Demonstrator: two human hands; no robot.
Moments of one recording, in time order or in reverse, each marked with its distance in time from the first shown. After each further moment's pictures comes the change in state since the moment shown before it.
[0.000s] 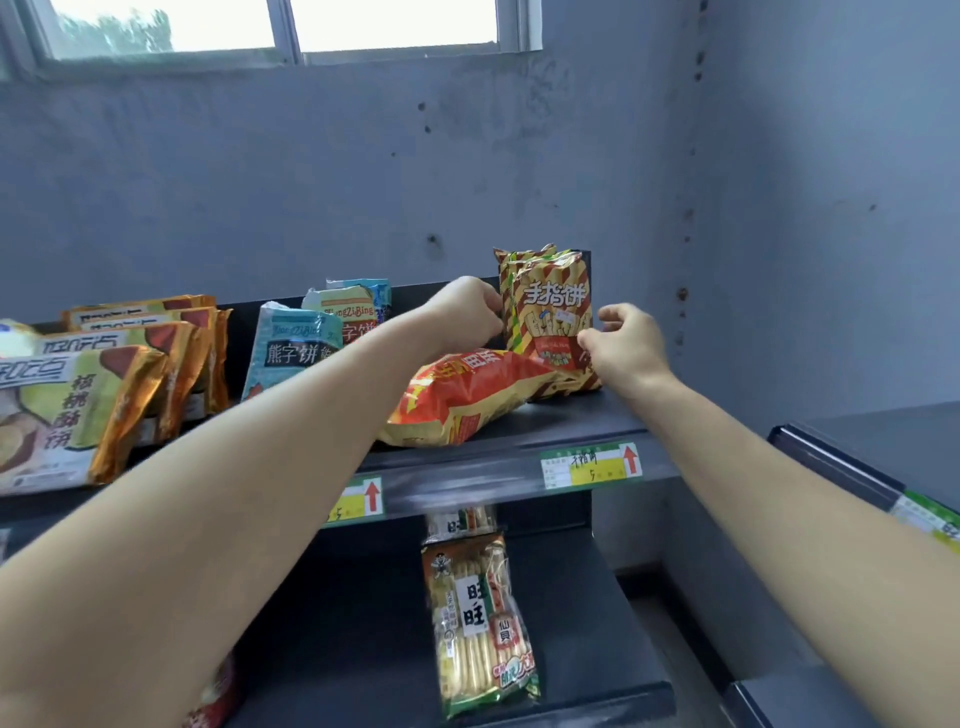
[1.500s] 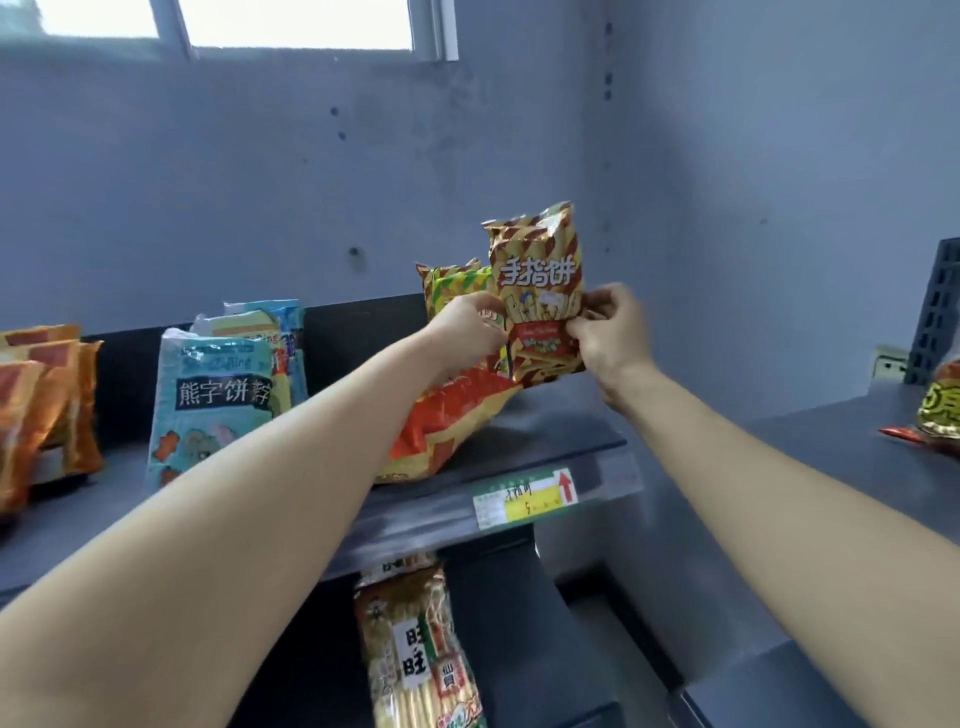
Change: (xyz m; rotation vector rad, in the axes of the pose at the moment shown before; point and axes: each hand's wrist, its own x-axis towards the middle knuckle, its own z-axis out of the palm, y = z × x) left_hand 0.042 0.034 0.049 -0.328 -0.157 0.043; right_hand 0.050 0.025 -0.034 0.213 0.141 -0.078
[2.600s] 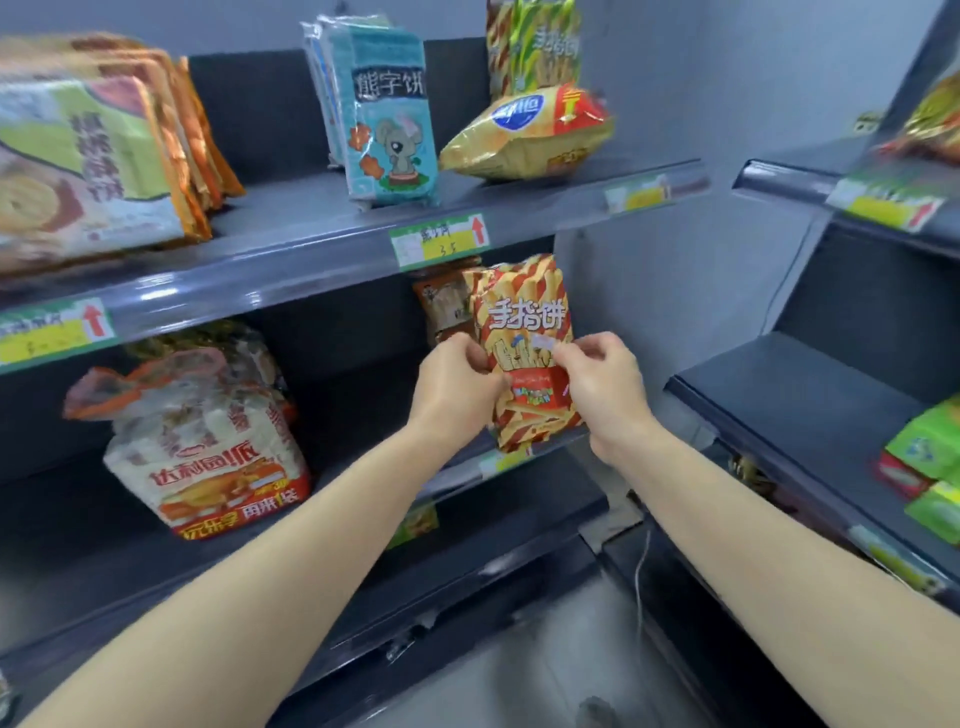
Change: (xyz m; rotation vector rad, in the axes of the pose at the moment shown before) left_hand -0.292 -0.228 -0.022 -0.248 -0.021 -0.202; right_hand -0.377 -0.005 0.103 -0.067 0.052 0.545
